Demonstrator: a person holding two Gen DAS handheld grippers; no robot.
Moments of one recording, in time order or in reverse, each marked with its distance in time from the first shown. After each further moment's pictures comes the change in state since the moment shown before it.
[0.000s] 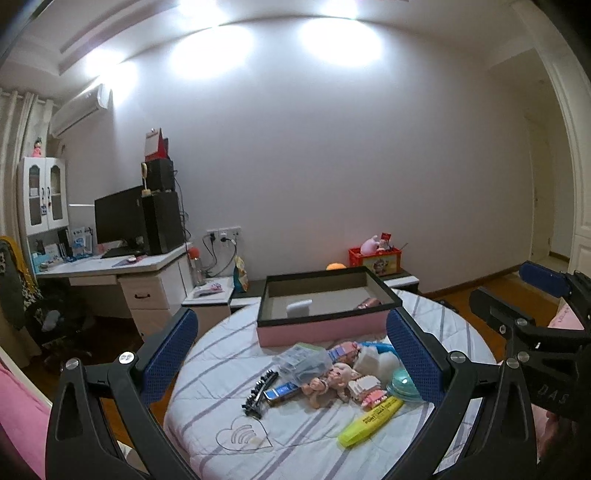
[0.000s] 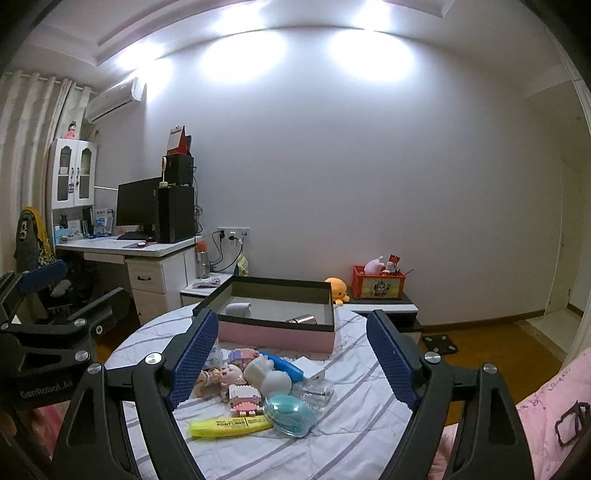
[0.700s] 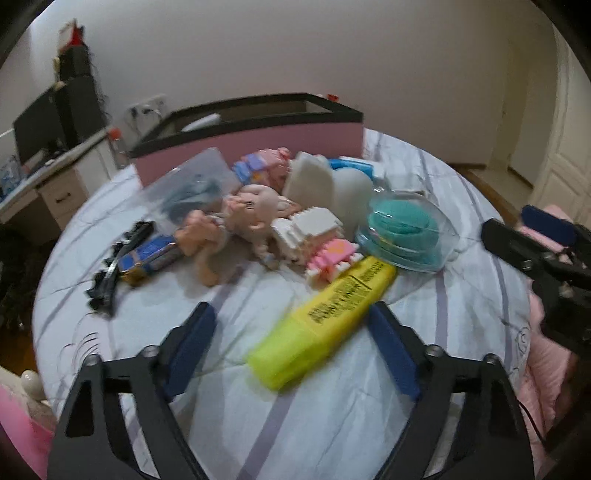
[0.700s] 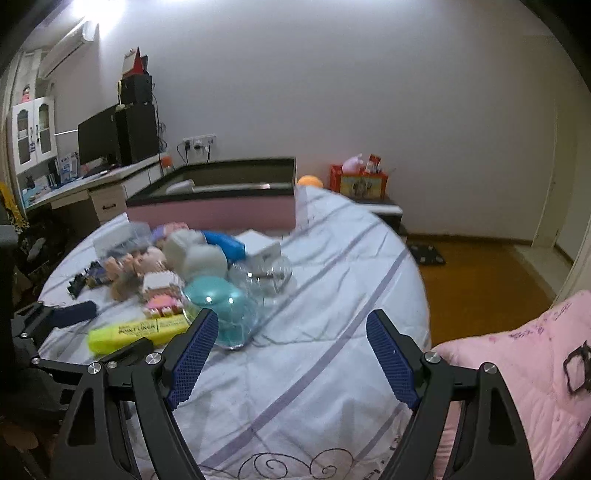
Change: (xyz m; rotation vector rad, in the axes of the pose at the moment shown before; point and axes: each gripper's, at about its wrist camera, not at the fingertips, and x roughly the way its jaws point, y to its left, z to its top) left arm 0.142 -0.059 -0.126 0.052 0.529 -0.263; right arm 0.086 -0.053 -0.102 0.074 0.377 -0.068
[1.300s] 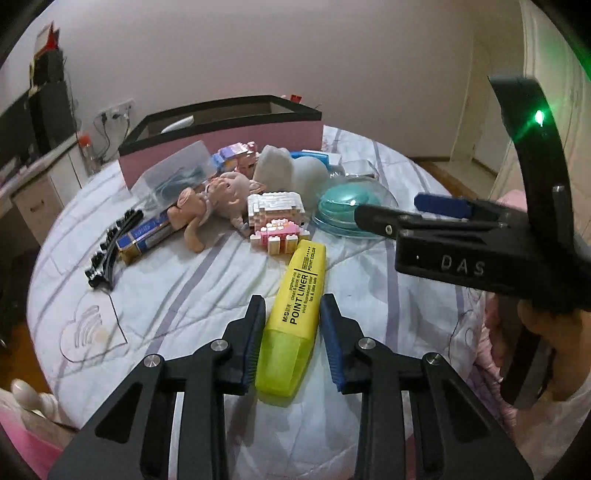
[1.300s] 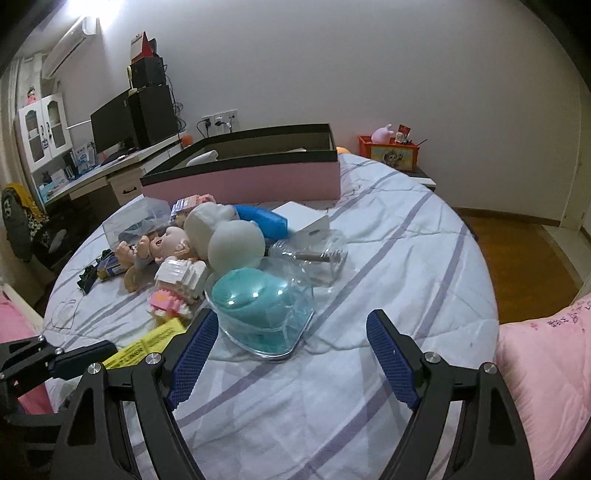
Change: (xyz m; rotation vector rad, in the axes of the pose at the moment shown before) left arm -0.039 0.009 -0.024 0.024 -0.009 -0.143; right arm 0.038 0.023 -0.001 0.023 0.103 0.120
